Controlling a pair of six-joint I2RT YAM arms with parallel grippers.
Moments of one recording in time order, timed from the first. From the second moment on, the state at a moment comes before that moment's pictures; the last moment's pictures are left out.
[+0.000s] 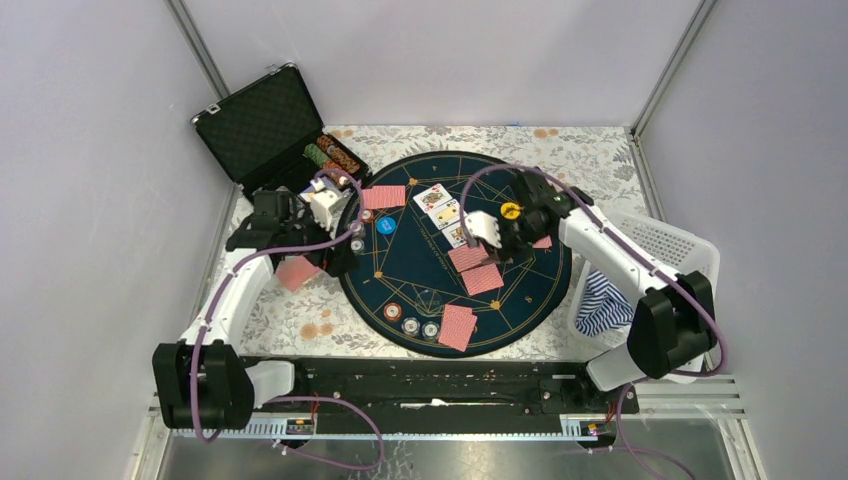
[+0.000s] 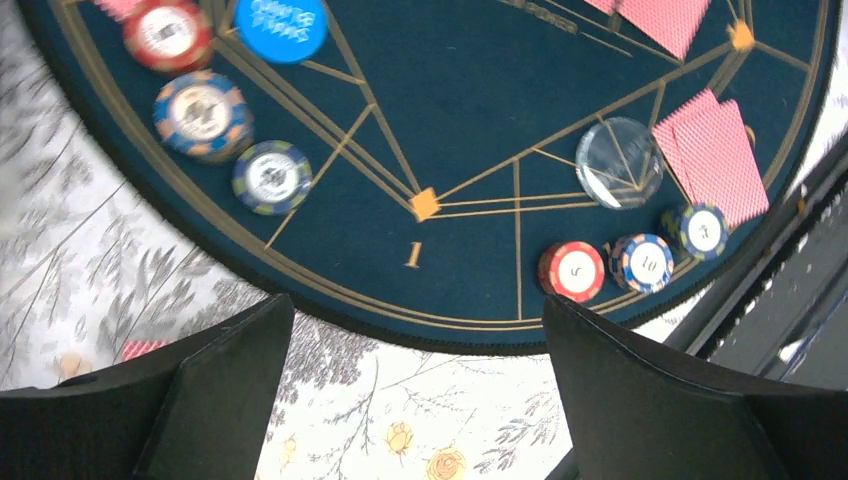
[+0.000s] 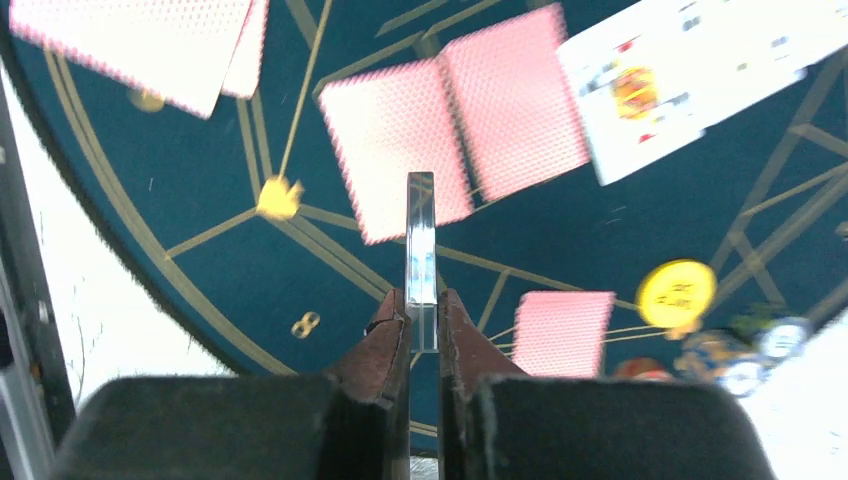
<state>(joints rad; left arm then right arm) -0.04 1.18 0.87 -0.64 0.70 0.45 0.41 1.48 1.12 -0.92 -0.45 -1.25</state>
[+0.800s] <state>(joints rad) 0.26 1.17 0.95 -0.49 0.56 0.14 0.79 2.29 2.13 -0.92 -0.17 -0.35</state>
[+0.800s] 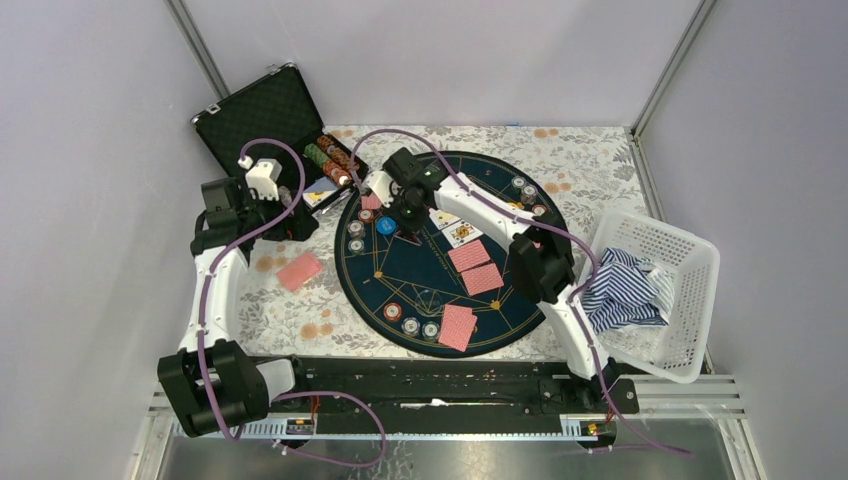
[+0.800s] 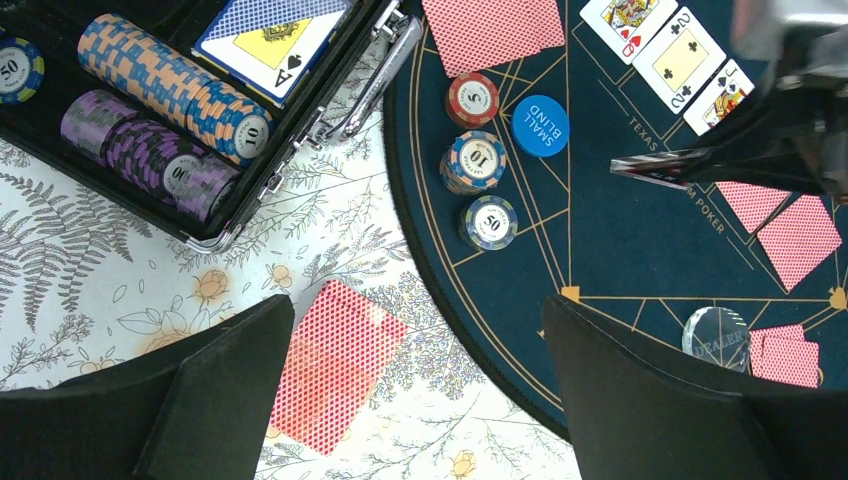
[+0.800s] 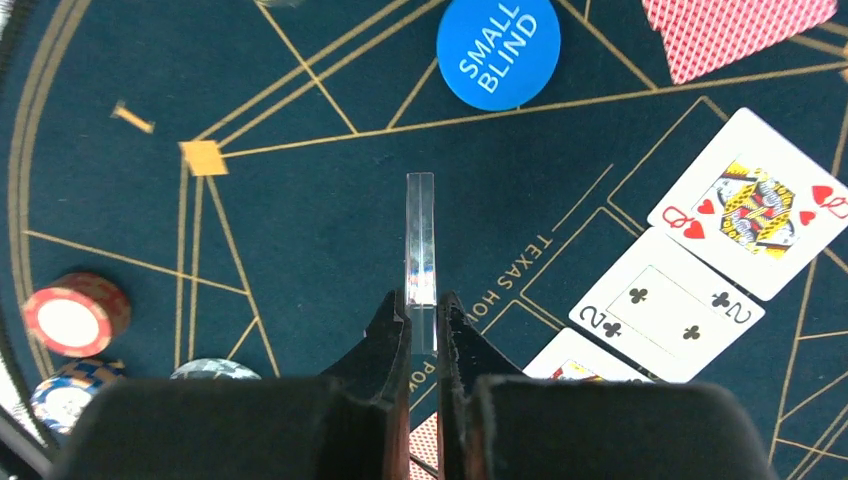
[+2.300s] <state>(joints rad) 0.26 1.18 0.97 -0.52 0.63 0.18 0.78 2.35 2.13 -0.89 -0.13 -0.31</state>
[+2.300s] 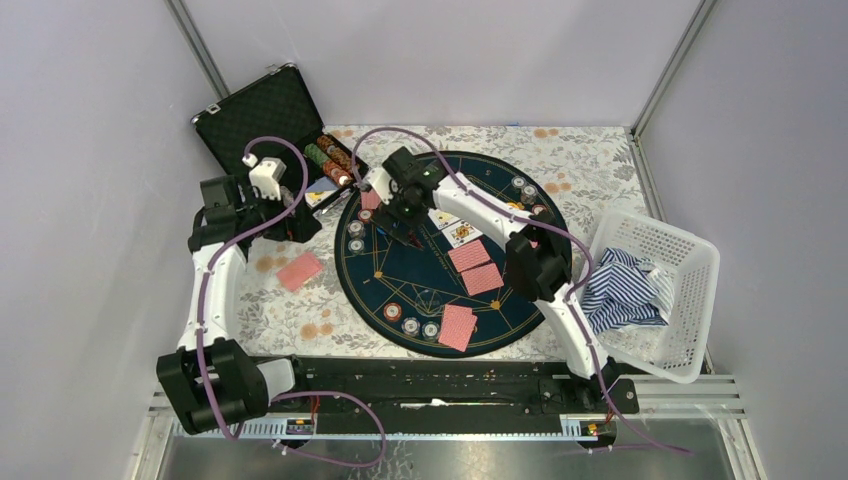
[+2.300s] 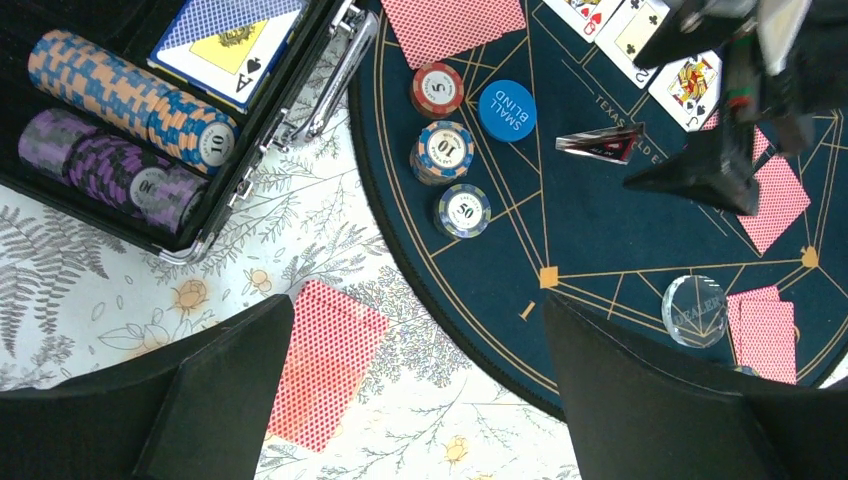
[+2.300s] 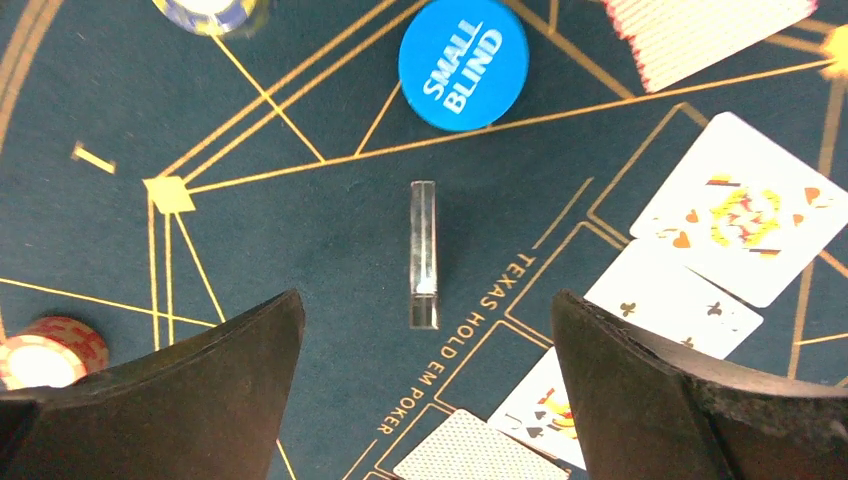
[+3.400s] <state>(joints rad) -0.04 1.43 1.20 -0.70 0.30 0.15 -0.15 1.51 1.29 -0.67 -0.65 -0.07</state>
